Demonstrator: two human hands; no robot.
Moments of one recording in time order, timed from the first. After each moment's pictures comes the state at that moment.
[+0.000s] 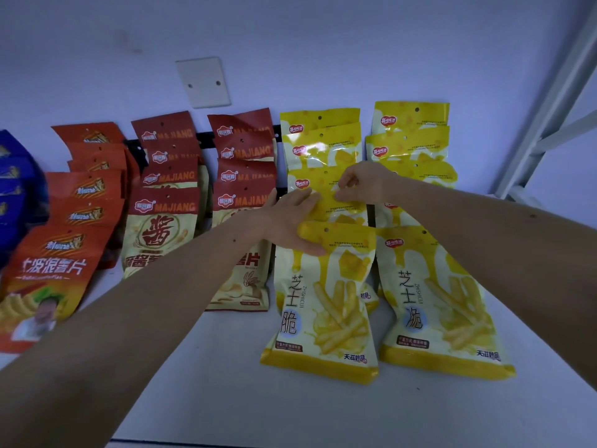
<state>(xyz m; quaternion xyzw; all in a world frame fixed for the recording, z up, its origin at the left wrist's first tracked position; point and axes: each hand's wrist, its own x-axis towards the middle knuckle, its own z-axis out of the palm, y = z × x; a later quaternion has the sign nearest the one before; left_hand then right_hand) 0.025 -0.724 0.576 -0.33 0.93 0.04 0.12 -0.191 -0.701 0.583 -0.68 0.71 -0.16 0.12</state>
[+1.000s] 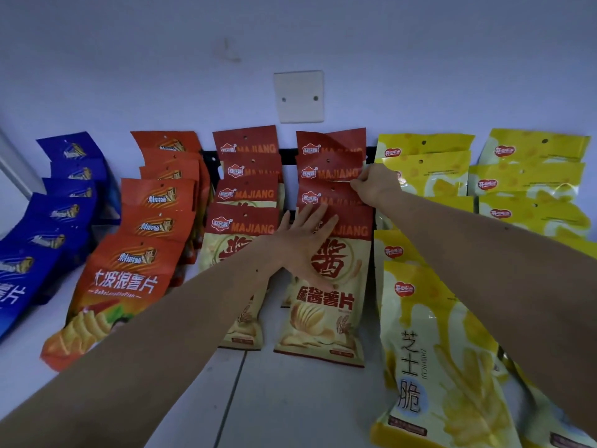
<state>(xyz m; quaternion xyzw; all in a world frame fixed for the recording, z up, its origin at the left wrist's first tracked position) 0.140 -0.808 0.564 -0.36 0.92 0.02 0.15 -0.049 -0.830 0.596 -0.53 0.77 -0.32 0.12</state>
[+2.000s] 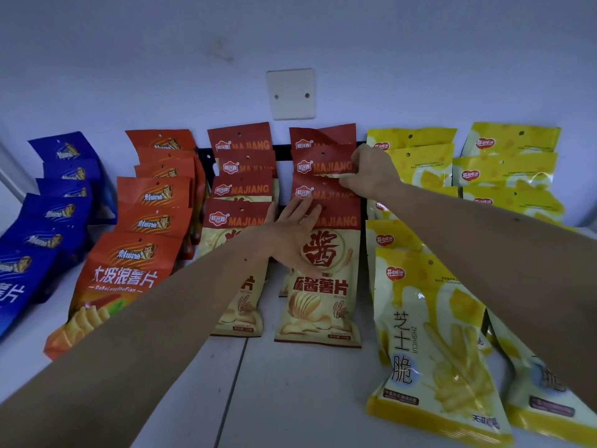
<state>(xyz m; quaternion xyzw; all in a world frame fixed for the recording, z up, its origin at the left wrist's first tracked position) 0.153 -0.798 0.576 -0.39 0.90 0.02 0.17 -0.041 -0.800 0.617 -0.58 0.76 -0.30 0.03</state>
